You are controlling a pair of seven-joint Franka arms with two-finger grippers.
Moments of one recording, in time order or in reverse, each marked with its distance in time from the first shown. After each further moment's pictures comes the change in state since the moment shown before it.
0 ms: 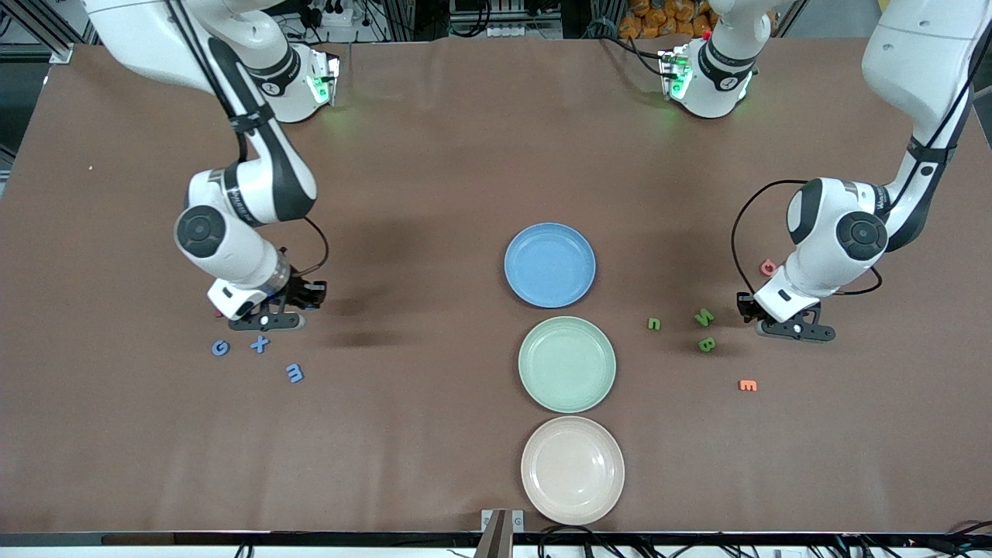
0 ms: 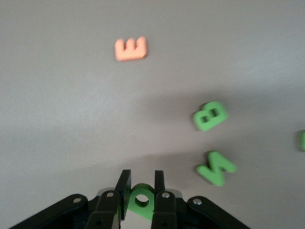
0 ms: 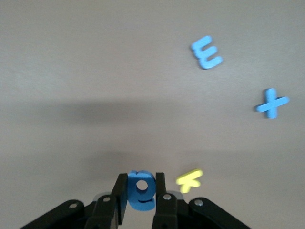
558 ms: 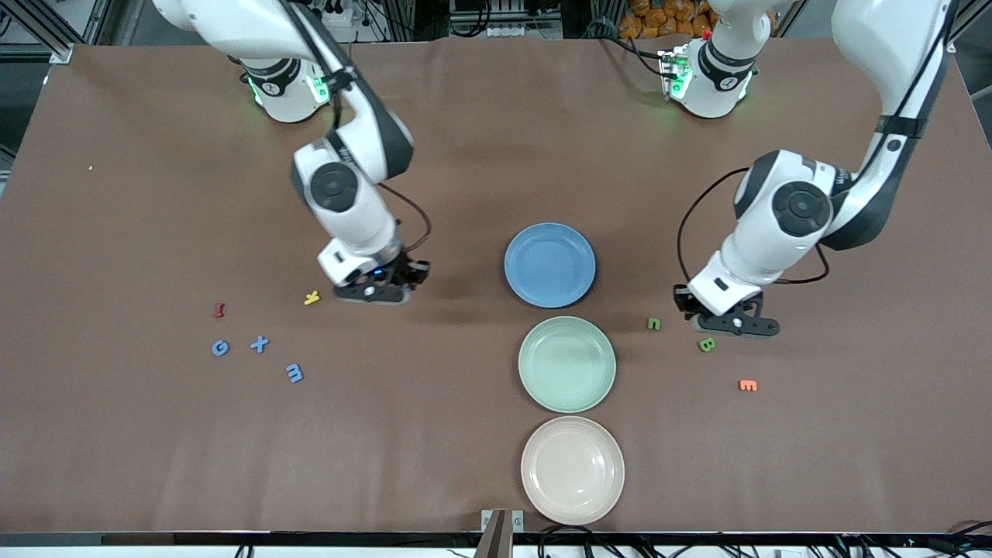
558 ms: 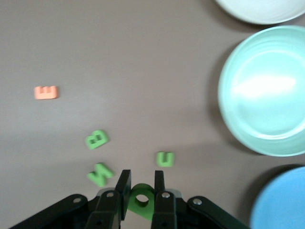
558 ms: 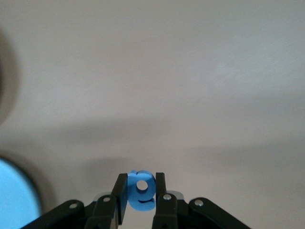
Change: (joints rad) left arm -0.031 -0.049 -0.252 0.147 -0.001 -0.194 -0.282; right arm 0.300 0.053 0.011 0.134 0.001 -0.009 0.432
